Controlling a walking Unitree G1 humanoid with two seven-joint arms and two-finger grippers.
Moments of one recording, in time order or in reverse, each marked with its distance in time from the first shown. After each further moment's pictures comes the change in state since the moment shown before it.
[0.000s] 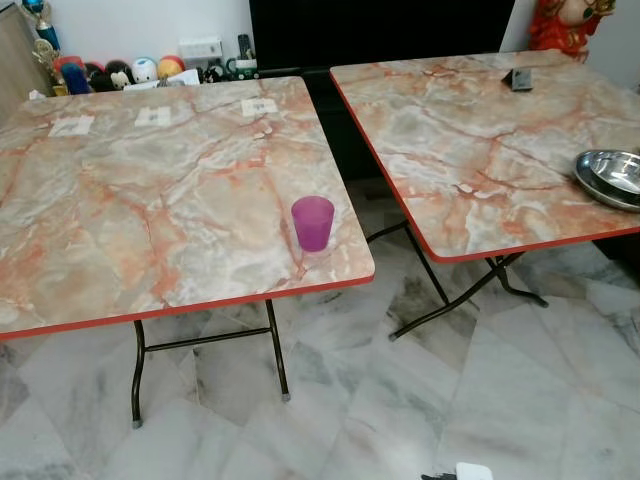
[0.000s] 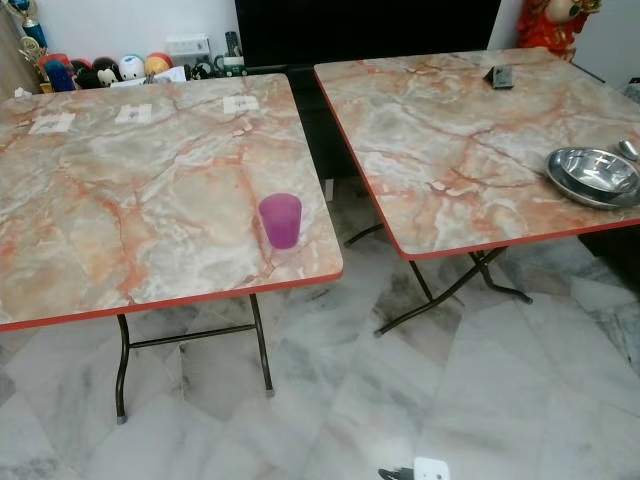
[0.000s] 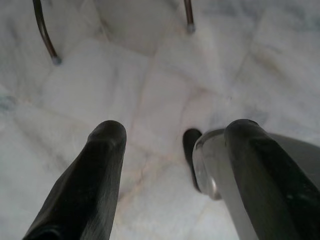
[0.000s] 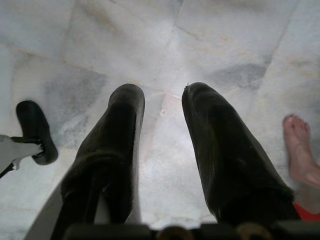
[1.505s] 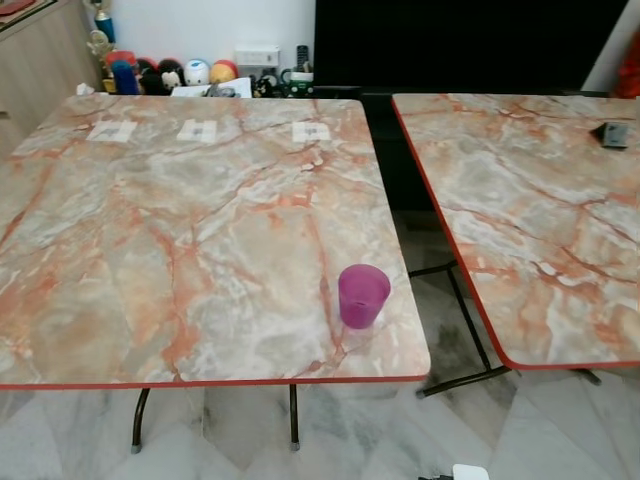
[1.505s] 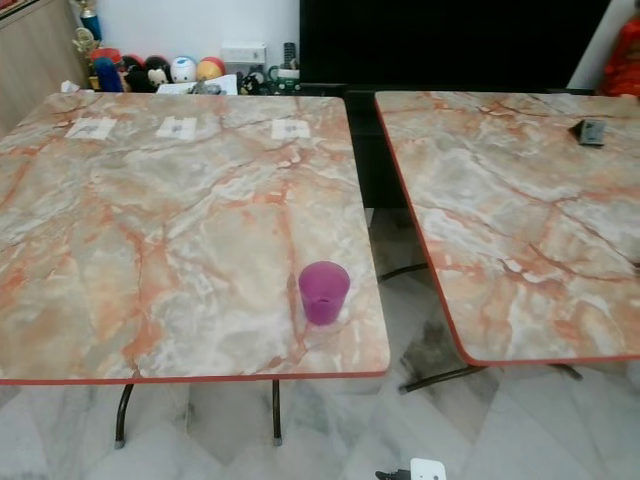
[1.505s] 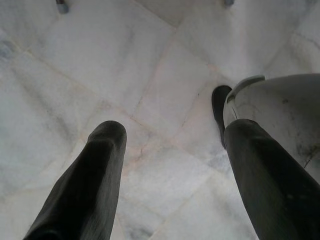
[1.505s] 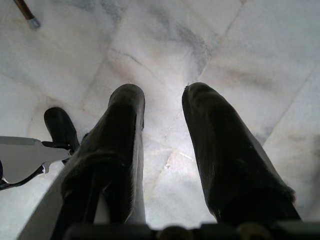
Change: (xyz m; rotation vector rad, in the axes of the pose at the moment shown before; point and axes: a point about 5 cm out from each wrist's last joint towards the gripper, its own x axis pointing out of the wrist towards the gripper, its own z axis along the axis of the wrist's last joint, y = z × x) left arm -0.003 0.005 -0.024 -0.032 0.263 0.058; right arm 0.000 0.005 -0.003 -0.006 0.014 0.027
